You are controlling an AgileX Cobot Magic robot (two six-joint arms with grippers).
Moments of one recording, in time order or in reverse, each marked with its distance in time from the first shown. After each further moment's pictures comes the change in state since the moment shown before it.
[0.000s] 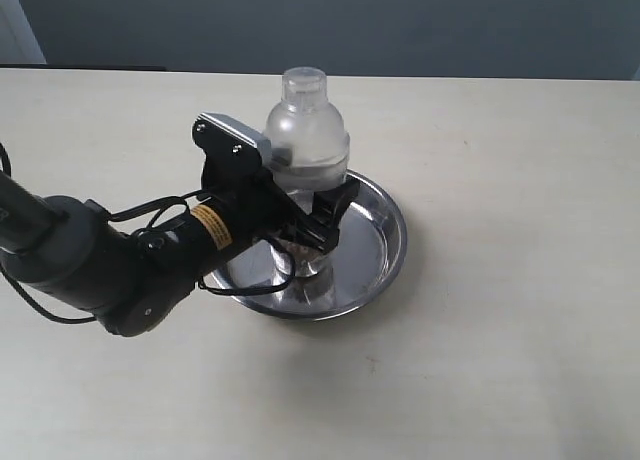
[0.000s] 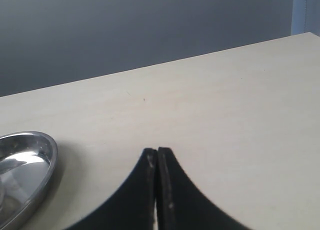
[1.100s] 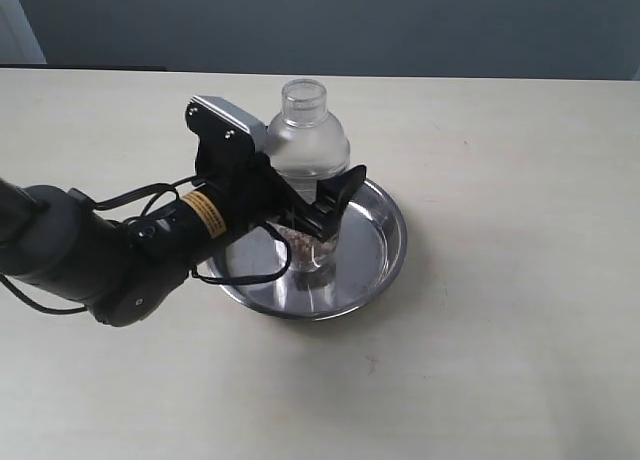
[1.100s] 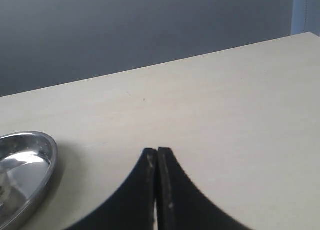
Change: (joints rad) left arm 0.021 -0.048 0.000 0.039 -0.017 0.003; right arm 0.000 0.000 0.000 0.000 0.000 0.000
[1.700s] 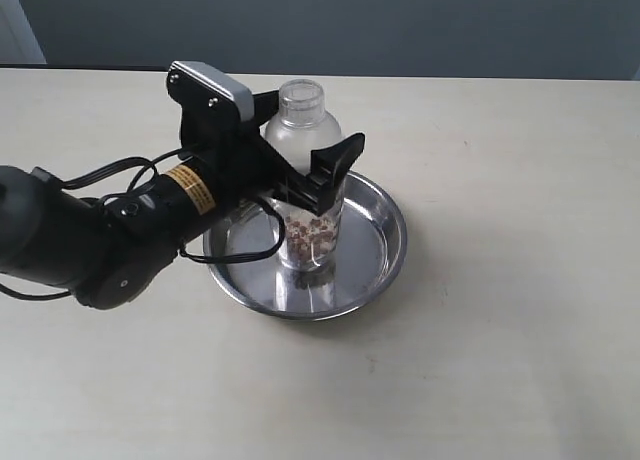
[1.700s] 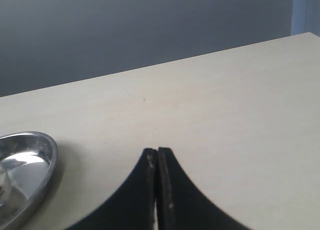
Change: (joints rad) left arm 0.010 -0.101 0.000 0.008 0.040 0.000; right arm 0.000 0.000 0.000 0.000 0.000 0.000
